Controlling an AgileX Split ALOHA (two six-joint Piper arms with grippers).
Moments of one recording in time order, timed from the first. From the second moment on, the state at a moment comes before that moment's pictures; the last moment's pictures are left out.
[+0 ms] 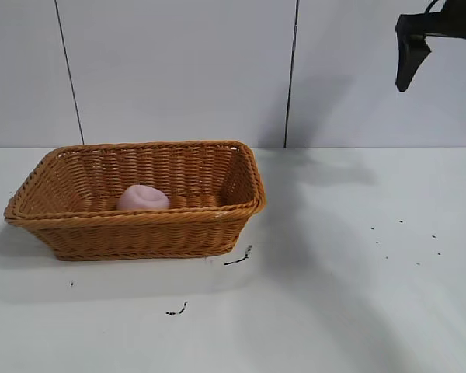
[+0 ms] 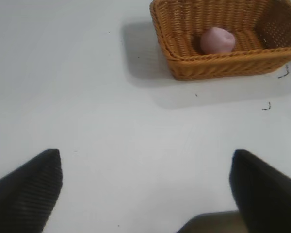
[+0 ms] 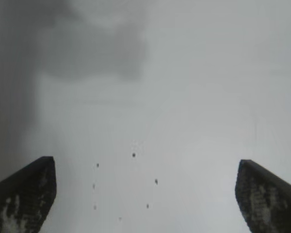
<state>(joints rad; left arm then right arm) -0.02 -0.01 -0.50 -0.04 1.07 0.08 -0.04 1.61 -1.40 0.05 1.21 -0.10</state>
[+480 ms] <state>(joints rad) -0.02 -0.01 -0.50 -0.04 1.07 0.08 -0.04 0.85 -0.73 0.05 1.12 -0.10</state>
